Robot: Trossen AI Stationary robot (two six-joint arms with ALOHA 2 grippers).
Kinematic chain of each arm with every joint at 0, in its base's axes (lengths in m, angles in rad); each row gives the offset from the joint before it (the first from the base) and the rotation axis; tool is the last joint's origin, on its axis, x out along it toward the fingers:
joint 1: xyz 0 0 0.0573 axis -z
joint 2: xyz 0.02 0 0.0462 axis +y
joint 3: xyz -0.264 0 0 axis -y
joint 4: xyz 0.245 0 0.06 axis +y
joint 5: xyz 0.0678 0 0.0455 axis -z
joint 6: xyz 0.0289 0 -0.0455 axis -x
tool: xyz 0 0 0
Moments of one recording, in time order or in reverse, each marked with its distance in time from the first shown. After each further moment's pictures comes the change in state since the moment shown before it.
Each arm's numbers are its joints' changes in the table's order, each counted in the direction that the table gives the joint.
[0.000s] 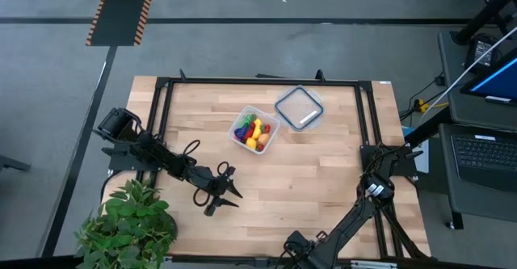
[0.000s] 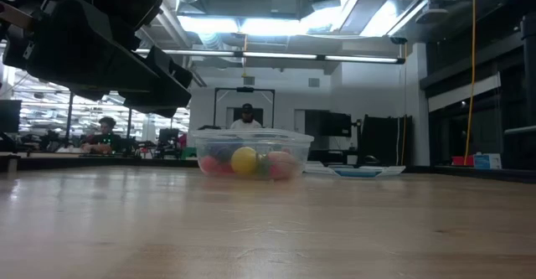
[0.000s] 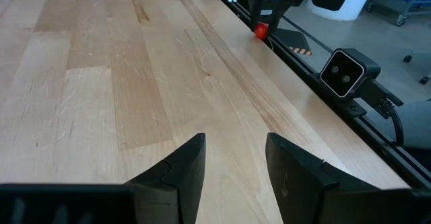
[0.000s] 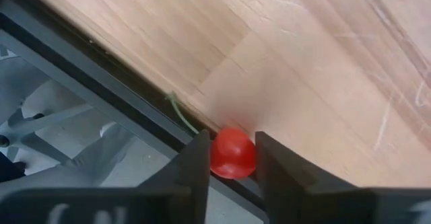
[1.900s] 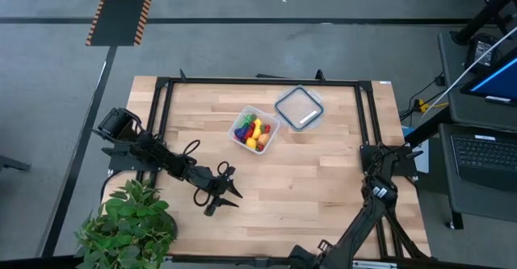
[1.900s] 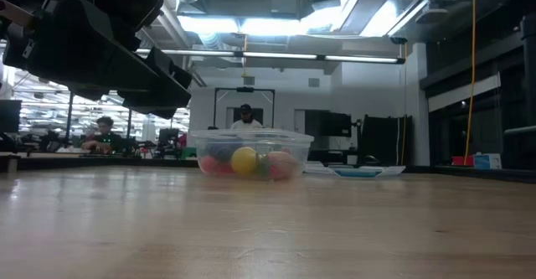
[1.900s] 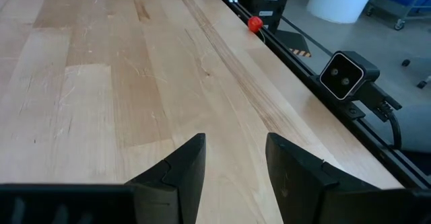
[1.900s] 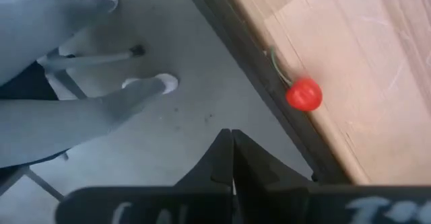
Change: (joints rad) left arm 0.000 0.000 0.000 0.000 0.000 0.022; right arm -0.039 0.001 0.261 0.129 -0.043 0.153
